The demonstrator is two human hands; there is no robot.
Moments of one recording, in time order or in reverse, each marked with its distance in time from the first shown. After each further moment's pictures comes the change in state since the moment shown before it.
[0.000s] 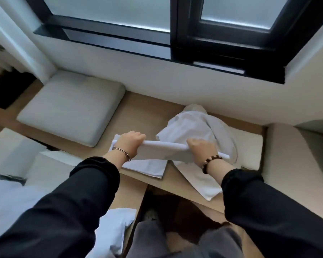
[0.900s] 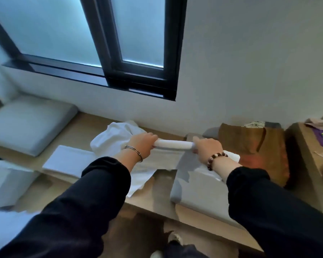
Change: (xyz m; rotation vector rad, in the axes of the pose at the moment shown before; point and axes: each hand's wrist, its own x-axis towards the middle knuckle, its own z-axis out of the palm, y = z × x) left_hand -0.034 0.464 -0.185 -0.096 0.242 0.133; right_hand -0.313 0.353 -0.097 -0.123 0.113 0.141
